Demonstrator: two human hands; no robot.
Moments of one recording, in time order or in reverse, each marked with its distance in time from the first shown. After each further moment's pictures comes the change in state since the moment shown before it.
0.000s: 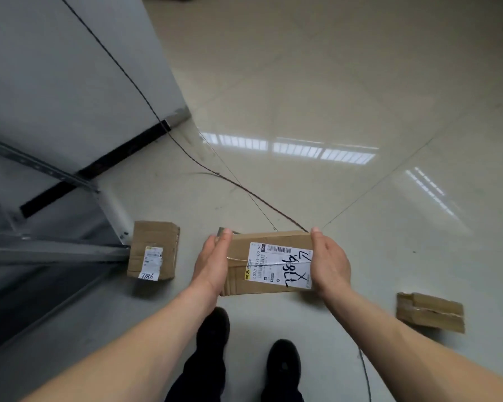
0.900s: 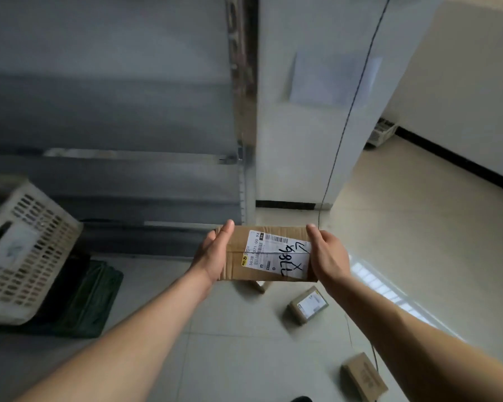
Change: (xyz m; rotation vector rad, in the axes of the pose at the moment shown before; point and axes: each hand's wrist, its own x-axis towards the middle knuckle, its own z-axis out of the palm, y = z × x) left_hand -0.387 0.010 -0.315 -0.503 0.464 0.292; right_hand -0.410 -0.233 0.000 -0.150 -0.485 -0.637
